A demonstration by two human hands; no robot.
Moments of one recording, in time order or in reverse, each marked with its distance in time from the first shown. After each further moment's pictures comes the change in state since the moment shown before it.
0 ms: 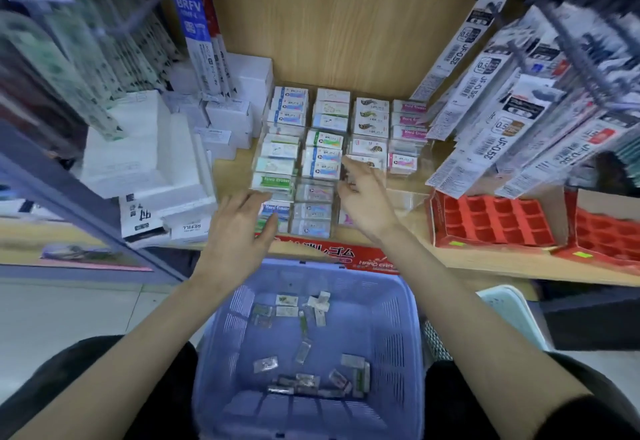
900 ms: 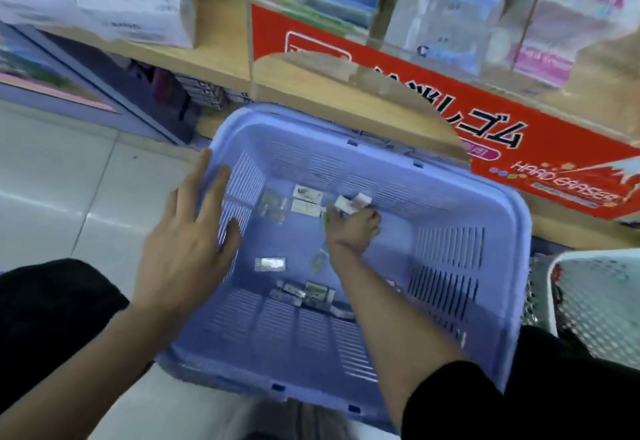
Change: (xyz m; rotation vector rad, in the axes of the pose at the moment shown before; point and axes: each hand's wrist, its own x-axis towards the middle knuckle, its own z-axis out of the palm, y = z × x) left_hand -0.138 -0.139 0.130 0.284 -0.093 -0.161; right_hand -0.069 0.235 0.292 -0.102 0.076 0.891
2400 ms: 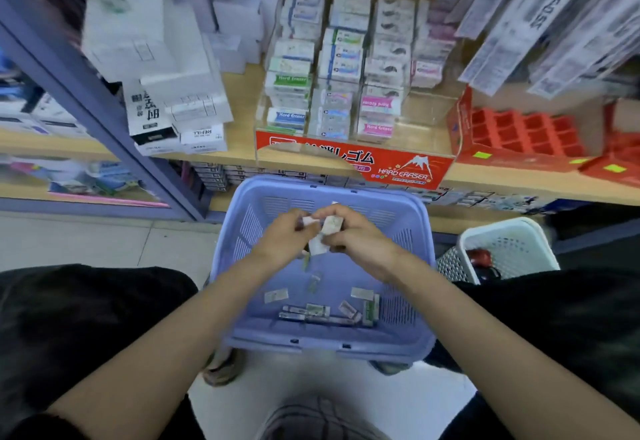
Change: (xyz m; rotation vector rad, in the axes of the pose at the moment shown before) left_hand 0.016 0.113 -0.074 -0.764 -0.475 -0.195; right_hand -0.168 -0.049 -0.228 0.451 -0.733 -0.491
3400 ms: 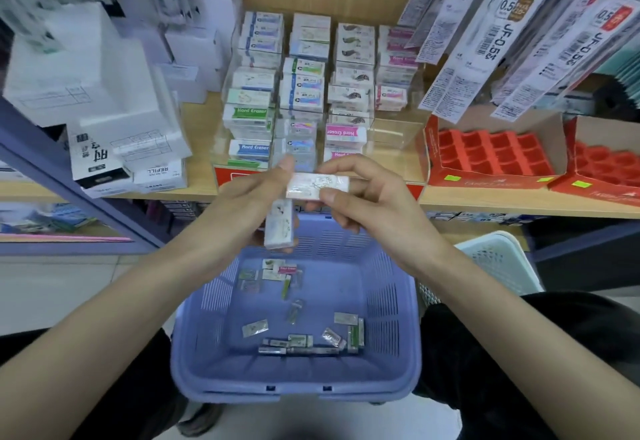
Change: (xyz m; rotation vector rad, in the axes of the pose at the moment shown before) left_hand -0.025 0.107 -0.049 -0.364 -0.036 0.047; right_hand -0.039 -0.087 -0.045 0.034 0.068 -0.449
